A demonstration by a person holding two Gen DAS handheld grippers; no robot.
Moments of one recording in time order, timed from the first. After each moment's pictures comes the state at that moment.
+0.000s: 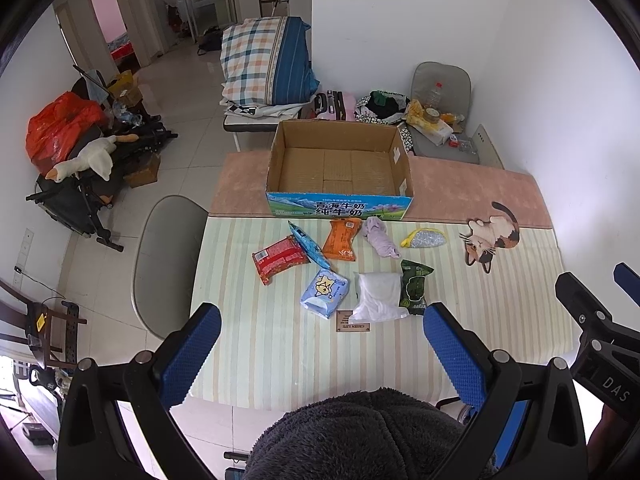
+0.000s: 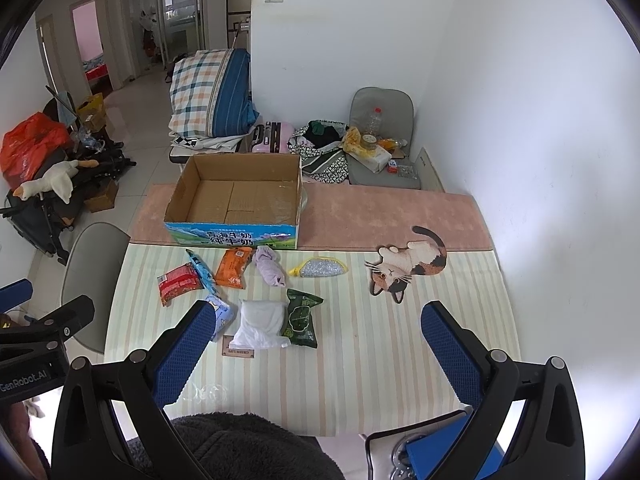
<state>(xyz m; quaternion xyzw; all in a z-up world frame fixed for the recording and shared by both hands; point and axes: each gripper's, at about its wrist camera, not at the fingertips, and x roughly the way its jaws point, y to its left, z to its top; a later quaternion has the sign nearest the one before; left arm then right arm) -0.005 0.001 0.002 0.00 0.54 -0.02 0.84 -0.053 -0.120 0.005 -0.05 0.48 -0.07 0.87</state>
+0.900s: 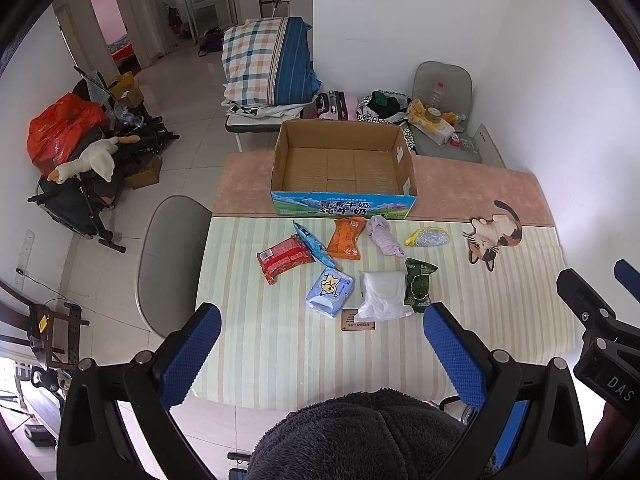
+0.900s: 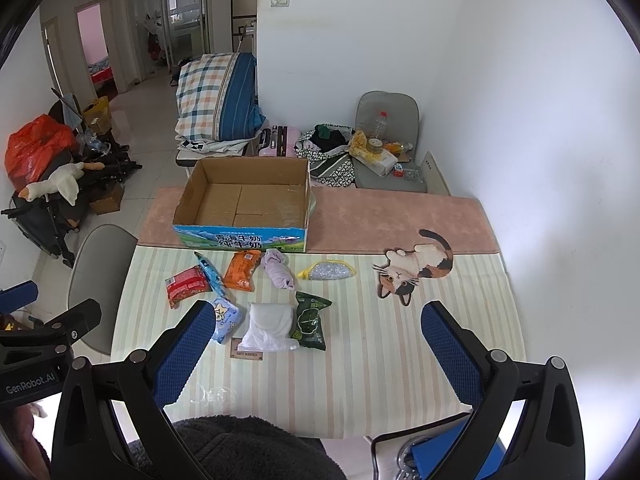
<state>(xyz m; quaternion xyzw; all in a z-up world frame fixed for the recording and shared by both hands) 0.003 0.003 0.003 0.00 0.54 -0.02 0.84 -0.057 -0.112 0.005 -0.04 0.47 -0.06 0.88</state>
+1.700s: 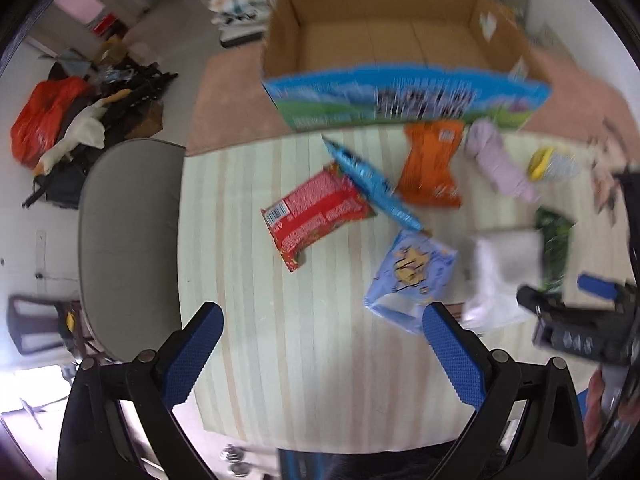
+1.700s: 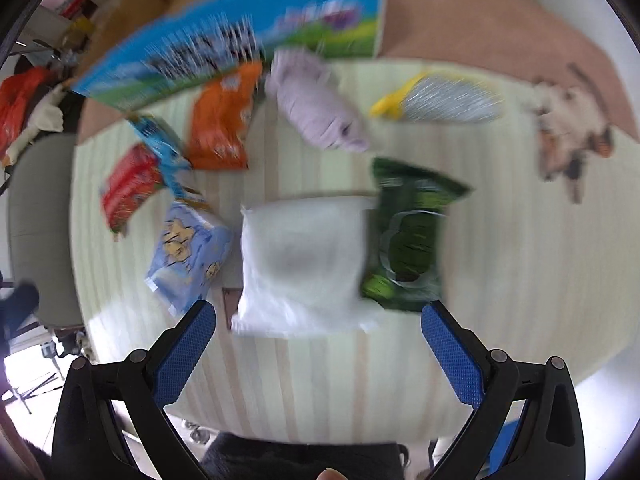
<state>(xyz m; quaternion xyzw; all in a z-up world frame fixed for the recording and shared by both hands) 0.125 0.028 -0.270 0.10 0.68 0.02 0.73 0.105 -0.116 -0.381 0.05 0.73 0.00 0.68</state>
